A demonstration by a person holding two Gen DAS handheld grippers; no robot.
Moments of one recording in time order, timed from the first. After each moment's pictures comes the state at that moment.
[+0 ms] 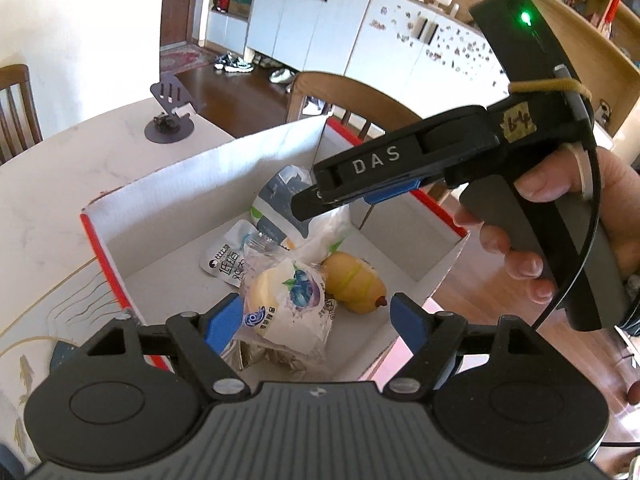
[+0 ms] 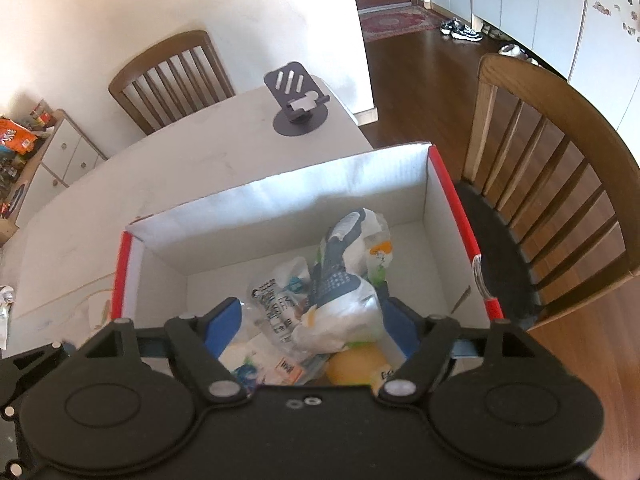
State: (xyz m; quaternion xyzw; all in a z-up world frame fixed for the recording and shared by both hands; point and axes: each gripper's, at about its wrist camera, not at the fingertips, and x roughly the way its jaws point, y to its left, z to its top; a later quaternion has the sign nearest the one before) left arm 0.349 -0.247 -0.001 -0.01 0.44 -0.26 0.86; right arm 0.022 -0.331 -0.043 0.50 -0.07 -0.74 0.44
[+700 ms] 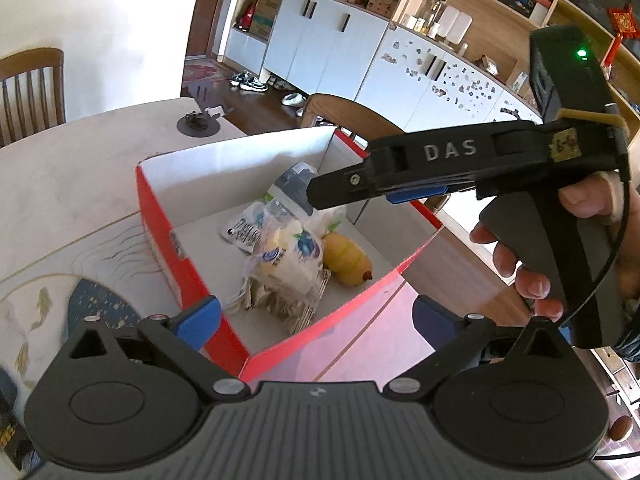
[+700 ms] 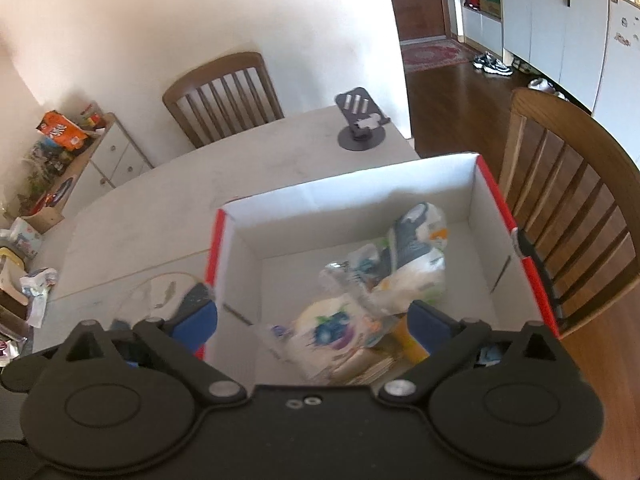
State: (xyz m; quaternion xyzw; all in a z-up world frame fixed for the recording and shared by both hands) left arm 0.282 -0.202 0.010 -0.06 0.42 -0.25 0.87; right arm 0.094 -0.307 -0.002 0.45 -0.09 -0.75 0.47
